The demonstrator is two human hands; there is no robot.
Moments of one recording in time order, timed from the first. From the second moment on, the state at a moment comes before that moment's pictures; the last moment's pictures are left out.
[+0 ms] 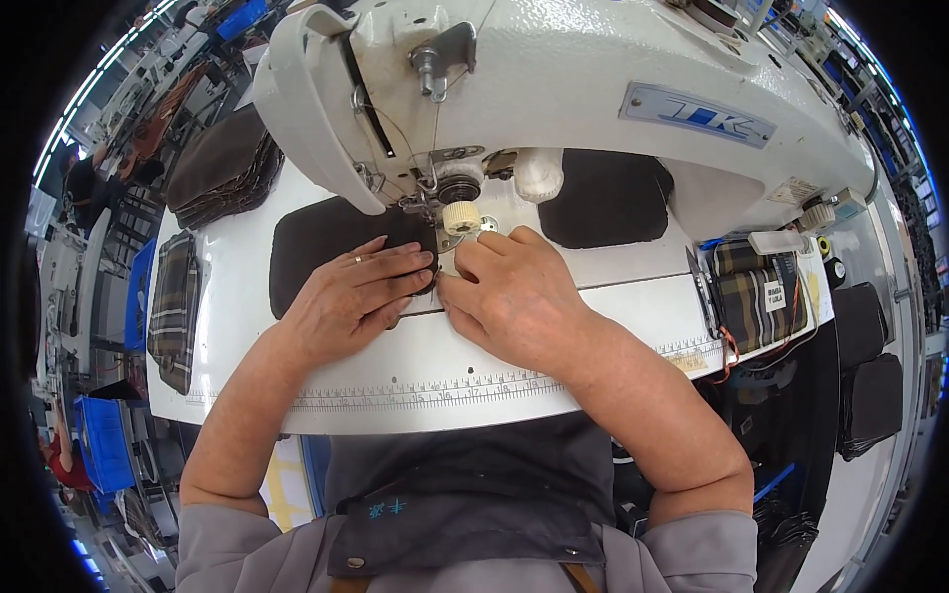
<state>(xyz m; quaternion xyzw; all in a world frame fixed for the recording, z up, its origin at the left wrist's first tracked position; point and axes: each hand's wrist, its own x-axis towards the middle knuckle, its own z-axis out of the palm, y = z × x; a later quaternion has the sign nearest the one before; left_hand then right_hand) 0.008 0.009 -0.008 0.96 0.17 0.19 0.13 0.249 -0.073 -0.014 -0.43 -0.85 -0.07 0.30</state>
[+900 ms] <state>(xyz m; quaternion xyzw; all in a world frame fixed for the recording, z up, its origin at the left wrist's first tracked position) 0.015 0.035 -0.011 0.94 0.21 0.21 0.18 0.243 -0.071 -0.009 -0.53 -0.81 -0.02 0.24</state>
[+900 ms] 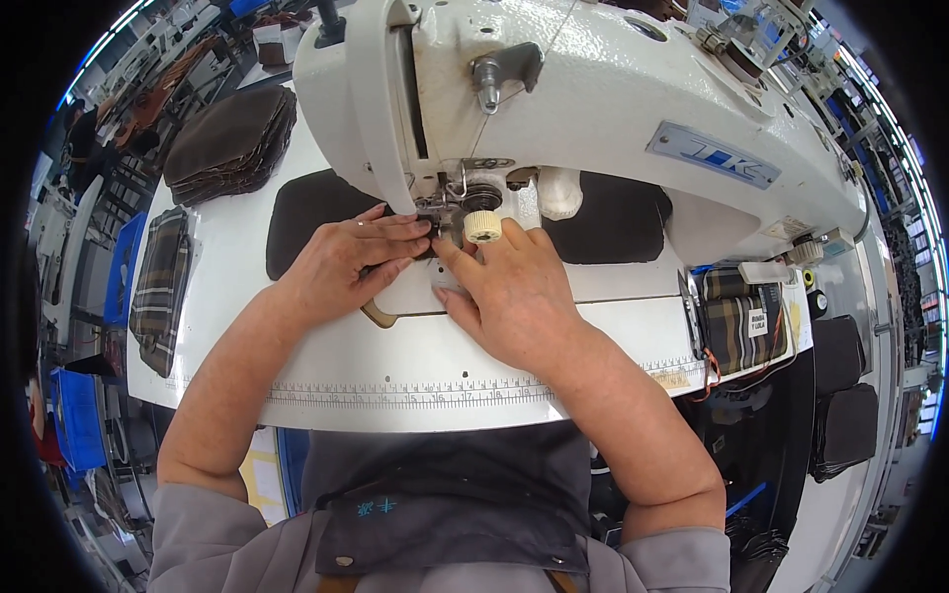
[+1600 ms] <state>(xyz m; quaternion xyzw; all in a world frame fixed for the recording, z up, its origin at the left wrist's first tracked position) 0.055 -0.004 -0.026 0.91 0.34 0.20 -0.08 0.246 -0.069 -0.013 -0.52 -0.81 -0.05 0.25</state>
